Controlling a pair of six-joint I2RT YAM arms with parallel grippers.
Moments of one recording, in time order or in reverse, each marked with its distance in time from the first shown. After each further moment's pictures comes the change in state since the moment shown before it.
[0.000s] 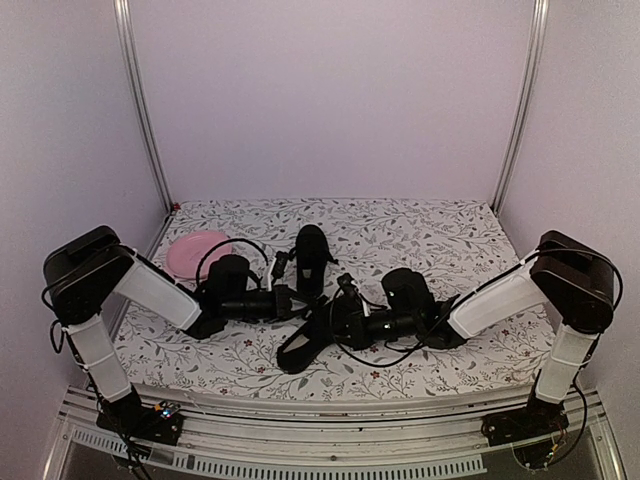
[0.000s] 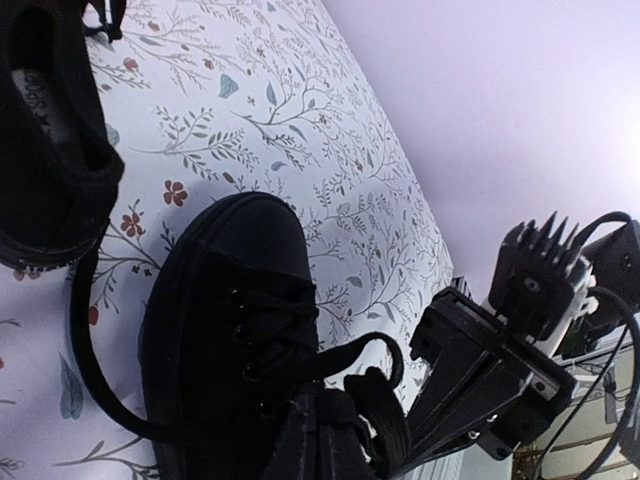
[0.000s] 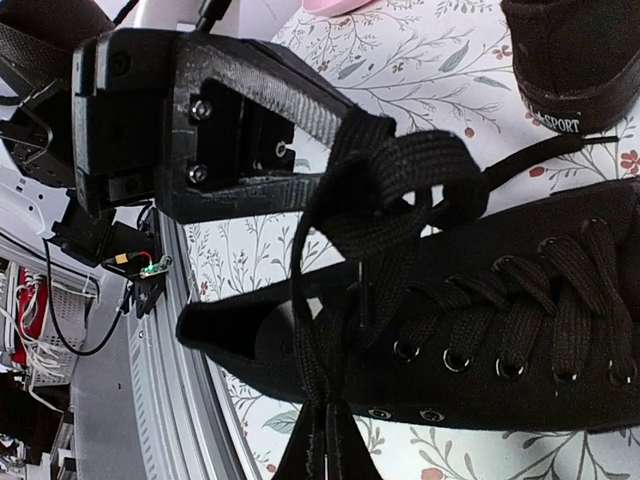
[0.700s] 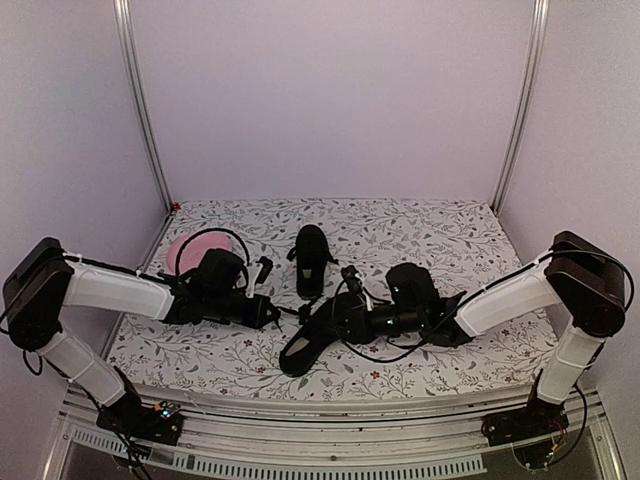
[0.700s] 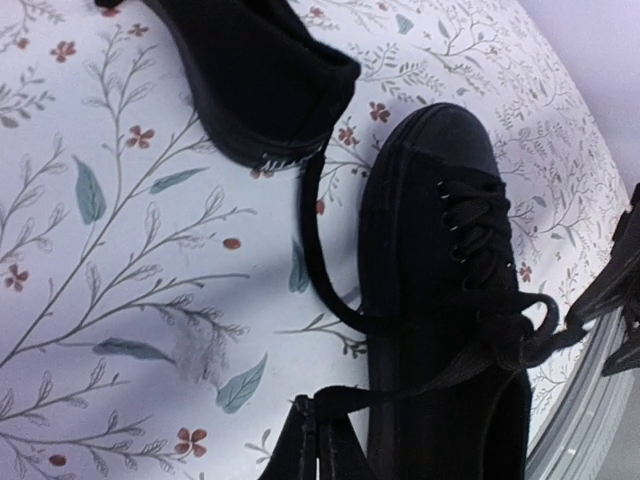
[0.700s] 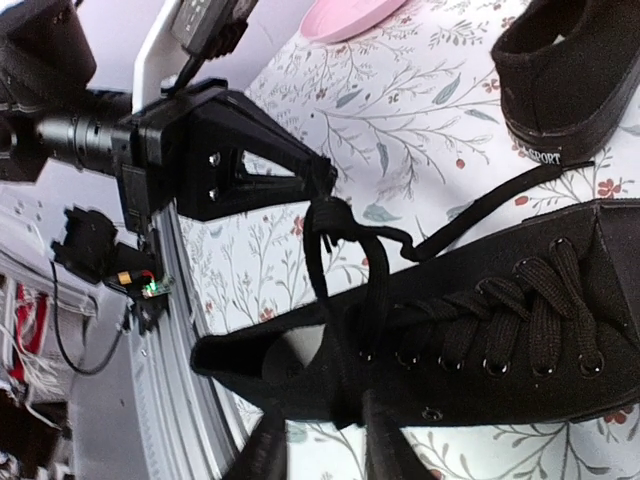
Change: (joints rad) left arm 0.019 -0.254 0.047 -0.697 -0.256 0.405; right arm 0.001 -0.057 -0.005 -0.019 0.053 0.007
